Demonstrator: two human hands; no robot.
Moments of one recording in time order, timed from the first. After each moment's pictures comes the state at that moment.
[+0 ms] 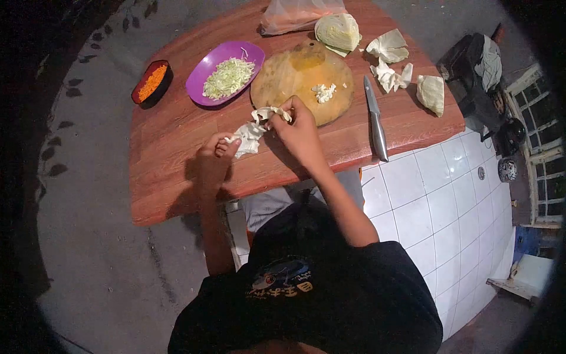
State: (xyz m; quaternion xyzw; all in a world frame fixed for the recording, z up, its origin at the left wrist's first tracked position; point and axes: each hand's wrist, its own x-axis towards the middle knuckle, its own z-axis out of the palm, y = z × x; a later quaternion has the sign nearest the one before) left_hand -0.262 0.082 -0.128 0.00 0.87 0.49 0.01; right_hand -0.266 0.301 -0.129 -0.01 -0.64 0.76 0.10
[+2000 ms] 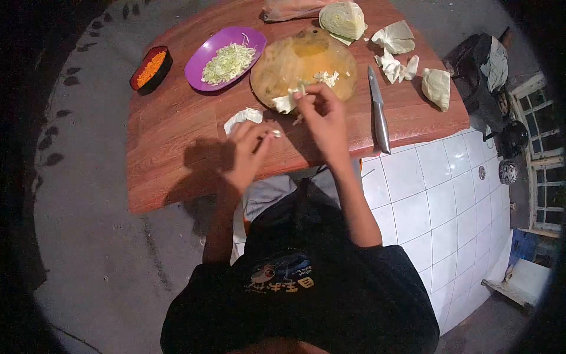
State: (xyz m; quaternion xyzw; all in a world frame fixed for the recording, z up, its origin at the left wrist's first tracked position) left_hand -0.239 0.144 -0.130 0.32 0.86 0.36 -0.18; right_hand -0.240 0.338 -0.114 -0.04 -0.61 0.78 0.15
